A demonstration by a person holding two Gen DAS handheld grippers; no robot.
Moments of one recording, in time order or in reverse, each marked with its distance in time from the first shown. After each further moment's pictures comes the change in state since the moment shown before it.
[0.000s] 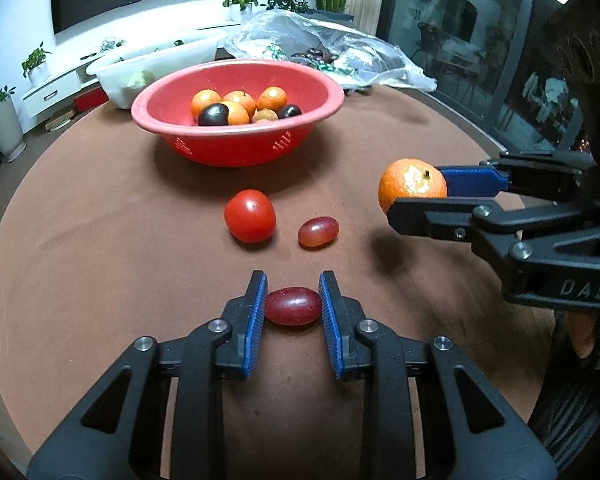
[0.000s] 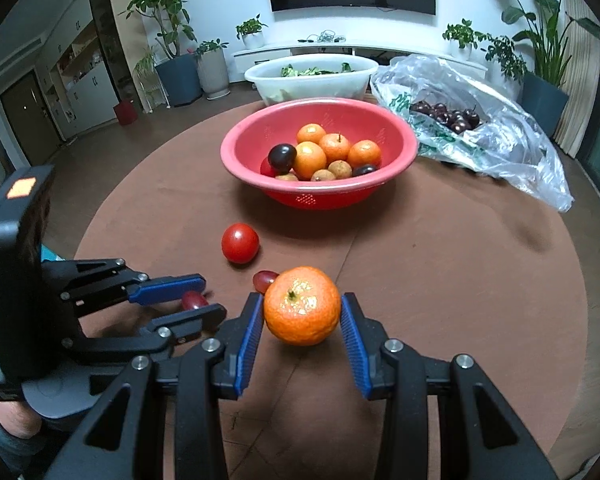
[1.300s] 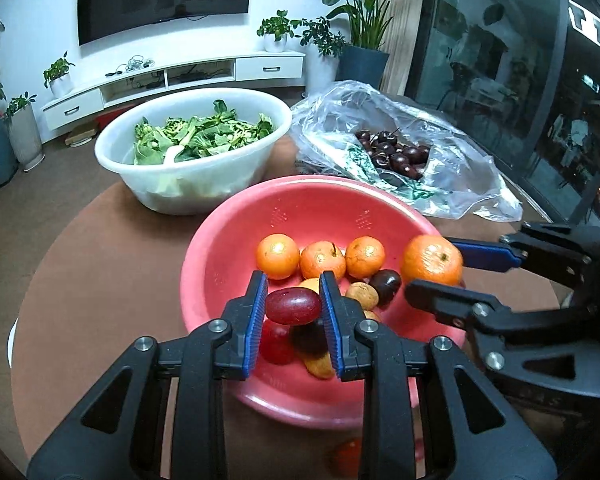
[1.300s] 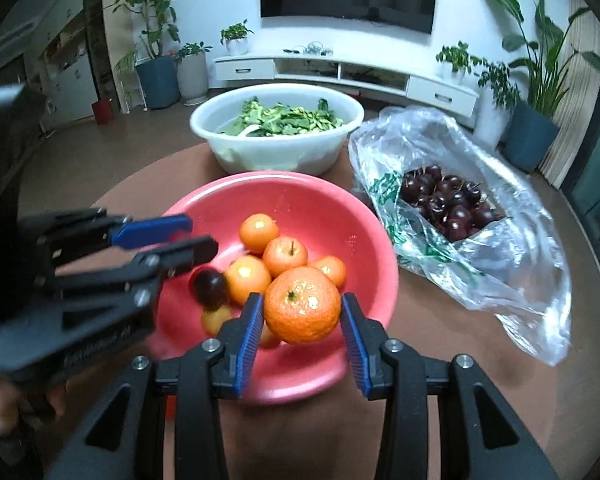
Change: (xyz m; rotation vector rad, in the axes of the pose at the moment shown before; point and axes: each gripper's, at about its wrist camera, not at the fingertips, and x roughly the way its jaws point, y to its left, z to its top) left arm 0.050 0.080 0.155 -0.067 -0.103 0.072; right arm 0.062 -0.035 0.118 -0.046 -0.019 -0.099
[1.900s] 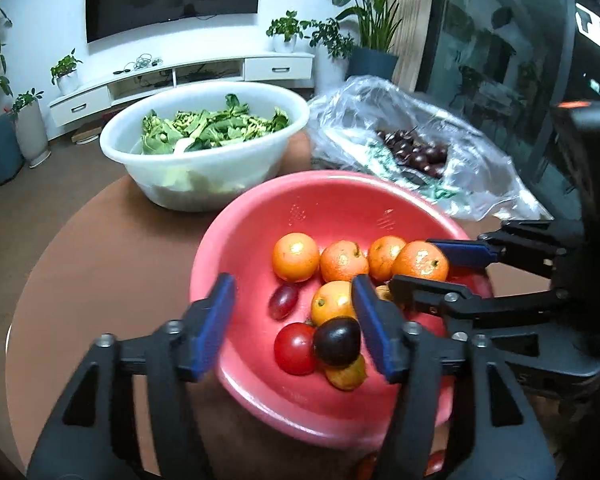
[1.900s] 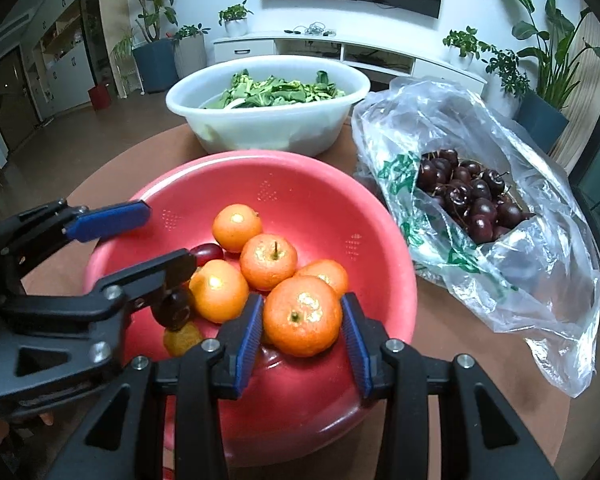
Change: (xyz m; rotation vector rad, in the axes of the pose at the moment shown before) left arm 0.015 0.013 -0.007 -0.021 -0.018 0.018; right arm 0.038 -0.004 0.005 -0.014 0.062 -0.001
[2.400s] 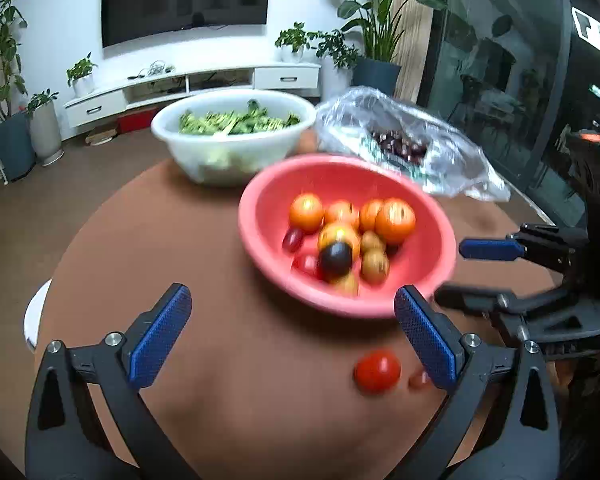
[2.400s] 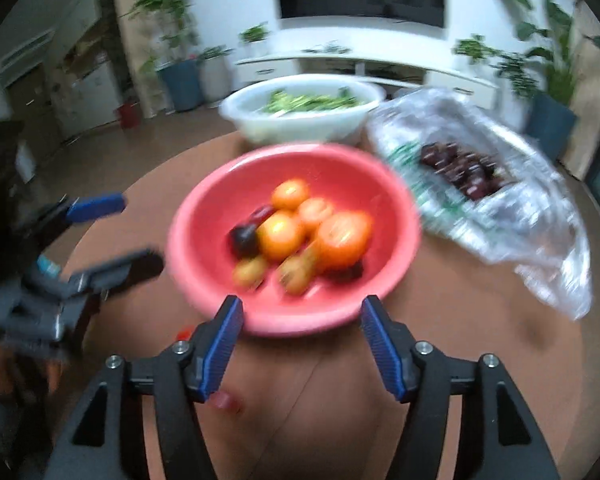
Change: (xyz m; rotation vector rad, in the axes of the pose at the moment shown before) left arm -0.084 0.001 -0.056 -0.017 -0.027 0.038; right arm -0.061 0.014 -0.061 -0.012 -0.064 0.136
